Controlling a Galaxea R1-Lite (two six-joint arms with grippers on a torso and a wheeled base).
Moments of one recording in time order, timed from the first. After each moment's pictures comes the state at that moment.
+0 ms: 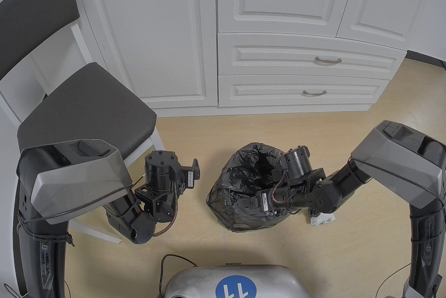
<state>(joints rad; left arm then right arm) -0.53 2.34 -0.86 -1.24 0.49 -0.06 0.53 2.33 -1.14 -0.45 0.05 0.23</state>
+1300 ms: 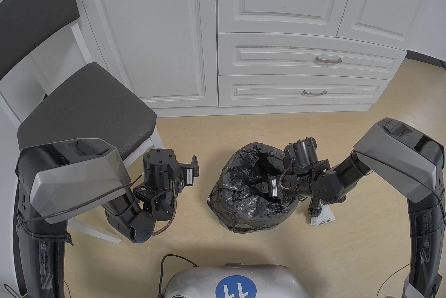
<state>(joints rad) -0.52 2.33 -0.86 -1.26 0.49 -0.06 0.46 2.37 -1.22 -0.45 -0.08 0.20</state>
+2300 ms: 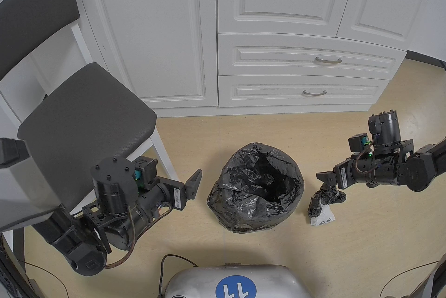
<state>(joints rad) -0.63 1.92 -0.44 -1.29 0.28 -0.08 0.29 1.78 -0.79 -0.37 -0.05 -0.10</state>
